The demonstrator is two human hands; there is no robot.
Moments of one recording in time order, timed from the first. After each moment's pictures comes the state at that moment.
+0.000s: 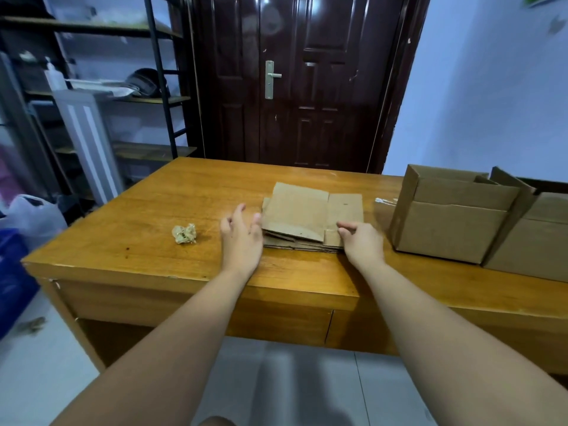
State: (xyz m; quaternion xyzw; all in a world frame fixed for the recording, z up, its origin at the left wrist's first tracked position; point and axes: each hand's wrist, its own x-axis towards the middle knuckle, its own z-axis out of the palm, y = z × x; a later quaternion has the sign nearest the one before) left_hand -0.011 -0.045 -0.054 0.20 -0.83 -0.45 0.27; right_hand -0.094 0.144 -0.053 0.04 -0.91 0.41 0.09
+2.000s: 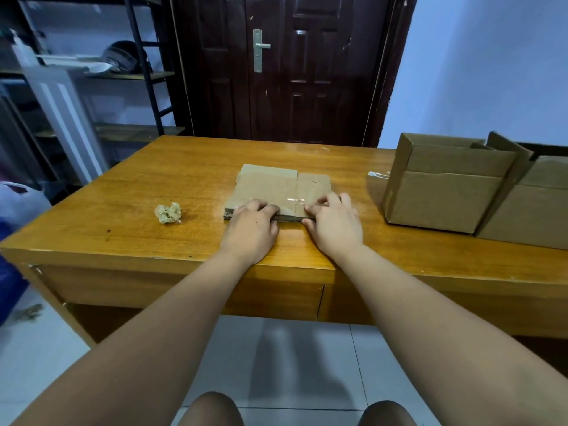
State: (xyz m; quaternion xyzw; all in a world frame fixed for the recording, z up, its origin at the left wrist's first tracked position) left_hand -0.023 -0.031 -0.068 0.04 -0.97 -0.13 0.19; right_hand -0.072 0.128 -0.060 0.20 -0.96 0.11 0.16
